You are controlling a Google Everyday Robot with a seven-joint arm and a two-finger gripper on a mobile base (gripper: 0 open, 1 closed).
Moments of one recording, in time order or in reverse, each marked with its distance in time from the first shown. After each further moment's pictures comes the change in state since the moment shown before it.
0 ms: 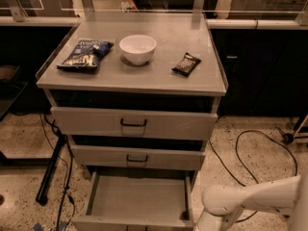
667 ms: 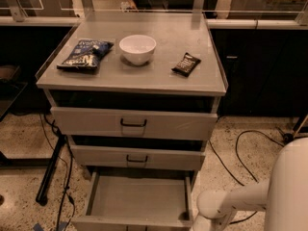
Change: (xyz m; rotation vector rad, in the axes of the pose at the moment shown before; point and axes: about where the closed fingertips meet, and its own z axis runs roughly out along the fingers) arm -0.012 -0.033 0.040 0.009 -0.009 0.064
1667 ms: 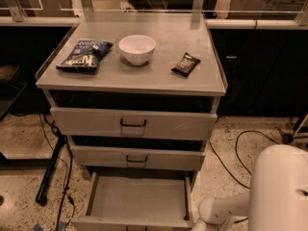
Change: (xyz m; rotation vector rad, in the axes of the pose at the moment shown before) arm -0.005 -0.060 0.057 -0.014 -0.073 0.150
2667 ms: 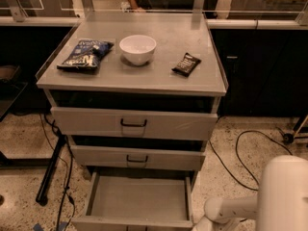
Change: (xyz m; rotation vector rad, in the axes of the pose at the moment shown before) arm -0.014 -0.021 0.007 -0.044 -0.086 0.070
